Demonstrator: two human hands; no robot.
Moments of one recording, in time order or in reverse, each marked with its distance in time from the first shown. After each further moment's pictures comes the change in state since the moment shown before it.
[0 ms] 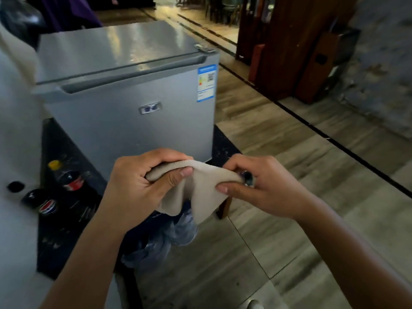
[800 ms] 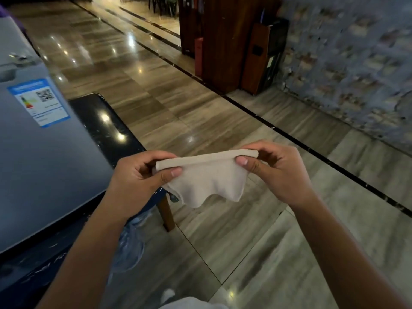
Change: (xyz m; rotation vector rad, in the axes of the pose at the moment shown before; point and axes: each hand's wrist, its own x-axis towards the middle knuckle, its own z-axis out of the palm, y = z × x) left_hand 0.142 0.032 0.309 -0.350 -0.205 -0.154; right_hand -0.142 0.222 -0.227 0.295 0.514 0.156
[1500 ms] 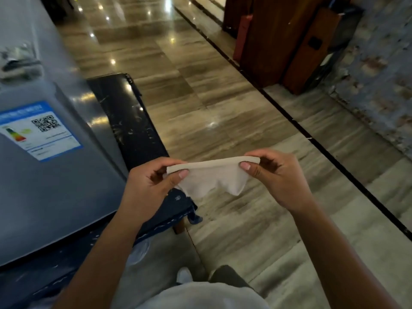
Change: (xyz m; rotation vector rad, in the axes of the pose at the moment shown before) left_hand 0.134 -0.136 -0.076 -0.013 0.266 -0.205; right_hand 0.210 0.125 0.081 0.046 -0.194 0.129
